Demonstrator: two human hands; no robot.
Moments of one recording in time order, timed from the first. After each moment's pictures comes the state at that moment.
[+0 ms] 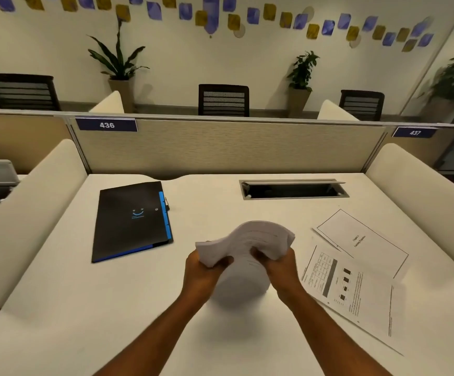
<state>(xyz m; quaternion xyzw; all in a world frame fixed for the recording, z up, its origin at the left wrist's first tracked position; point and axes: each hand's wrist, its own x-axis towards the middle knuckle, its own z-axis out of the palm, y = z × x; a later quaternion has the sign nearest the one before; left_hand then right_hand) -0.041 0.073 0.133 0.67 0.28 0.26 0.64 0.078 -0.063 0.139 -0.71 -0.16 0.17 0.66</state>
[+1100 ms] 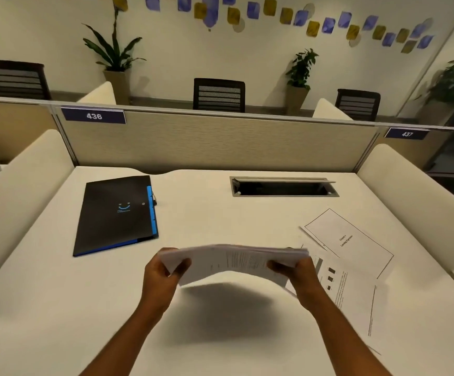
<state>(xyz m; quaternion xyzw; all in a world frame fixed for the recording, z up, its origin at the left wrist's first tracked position) -0.071 0.084 0.113 0.64 0.33 0.28 0.64 0.139 -0.144 0.112 -0.70 -0.15 0.24 0.65</state>
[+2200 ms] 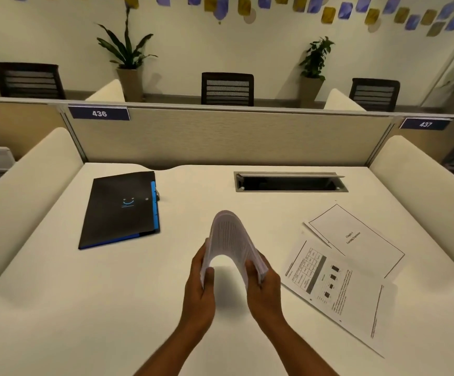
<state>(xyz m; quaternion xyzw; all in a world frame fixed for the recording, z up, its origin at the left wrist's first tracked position) -0.037 -0.010 0.110 0.66 0.35 0.24 0.62 0.060 -0.107 0.090 -0.73 -0.21 0.12 0.63</state>
